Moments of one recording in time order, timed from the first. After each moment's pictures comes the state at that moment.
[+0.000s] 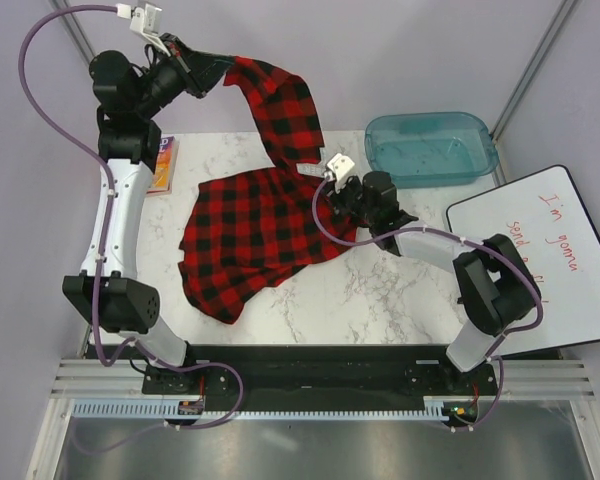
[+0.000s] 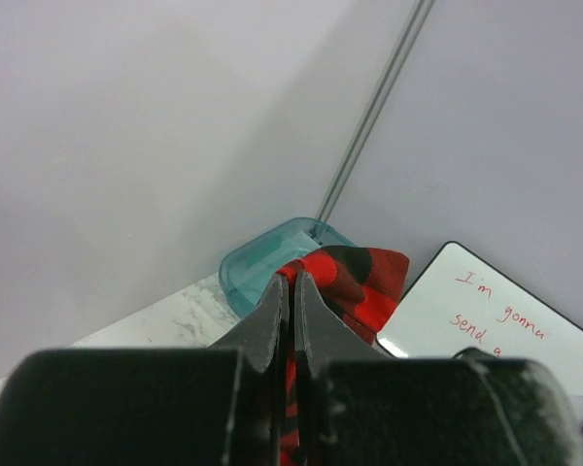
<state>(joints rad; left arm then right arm) -0.05 1.64 1.92 0.04 0.73 -0.52 0.53 1.69 0.98 0.49 -0.16 -0.31</state>
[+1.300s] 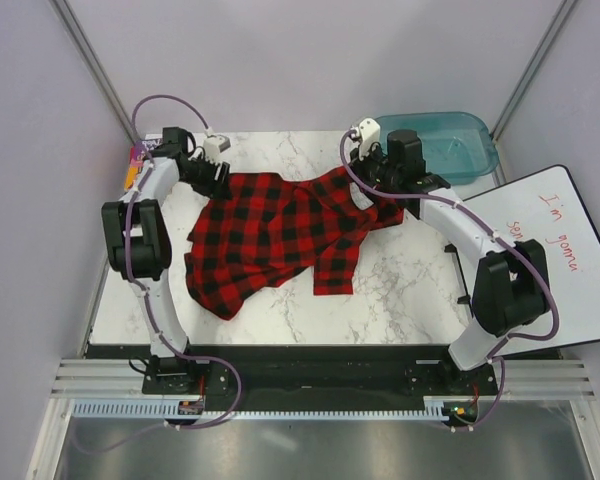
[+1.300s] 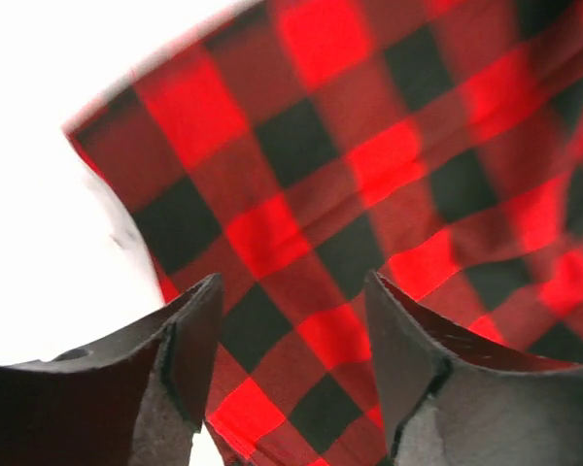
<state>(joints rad) 0.06 2.06 1.71 -0.66 0.61 0.50 0.35 1.65 1.32 -0.05 -0.37 -0.20</state>
